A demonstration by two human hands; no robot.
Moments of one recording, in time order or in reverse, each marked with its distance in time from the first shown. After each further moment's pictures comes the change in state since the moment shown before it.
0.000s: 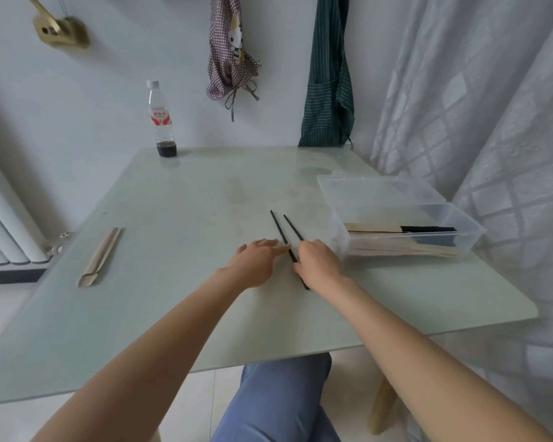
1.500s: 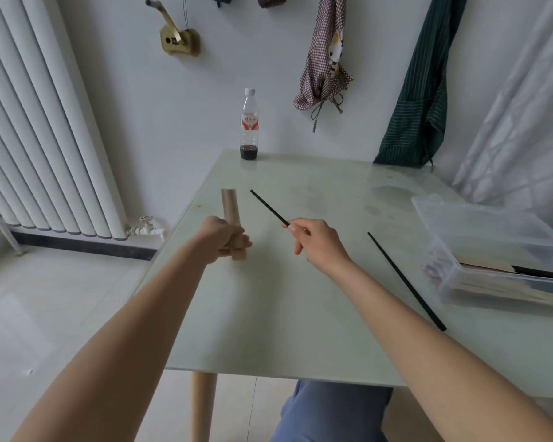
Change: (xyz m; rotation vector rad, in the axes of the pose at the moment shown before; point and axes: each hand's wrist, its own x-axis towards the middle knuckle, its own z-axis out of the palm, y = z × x) left_hand -0.071 -0.175 -0.063 -1.337 0.391 -0.680; right_hand 0.027 -0.140 0.003 0.664 0.055 -0.336
